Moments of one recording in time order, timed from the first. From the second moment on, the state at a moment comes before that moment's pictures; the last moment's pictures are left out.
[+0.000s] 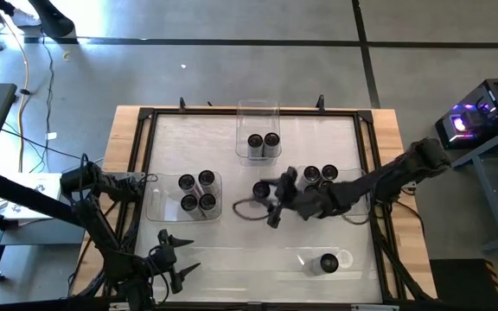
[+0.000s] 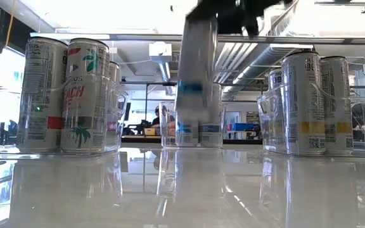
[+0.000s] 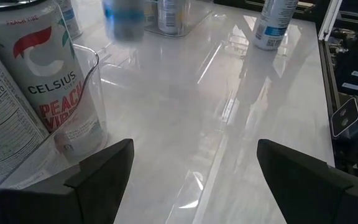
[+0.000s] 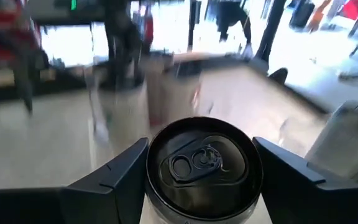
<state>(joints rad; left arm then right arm) -1.14 1.75 1.06 -0.72 -1.12 -1.48 0.36 1.54 0.95 0.22 0.70 0.22</state>
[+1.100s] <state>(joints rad) -0.95 1.27 1.06 -0.55 -1.16 -0.77 -0.49 1.63 1.20 -0.02 0.15 0.04</state>
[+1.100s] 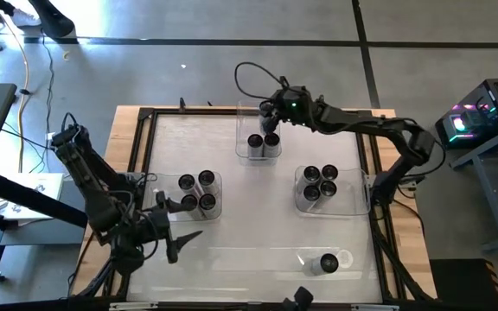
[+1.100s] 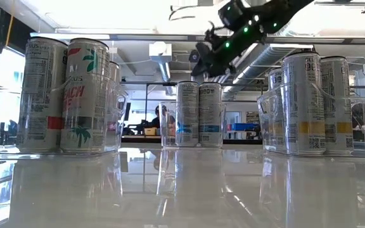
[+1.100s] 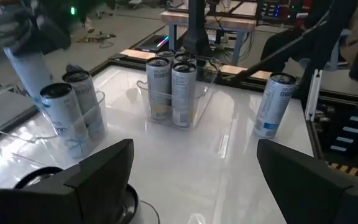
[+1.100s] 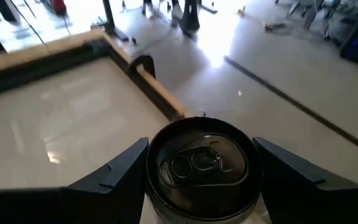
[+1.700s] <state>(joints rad) -0.95 1.28 1.06 -0.56 -1.23 -0.77 -0.45 1.71 1.20 -0.16 0.16 0.13</state>
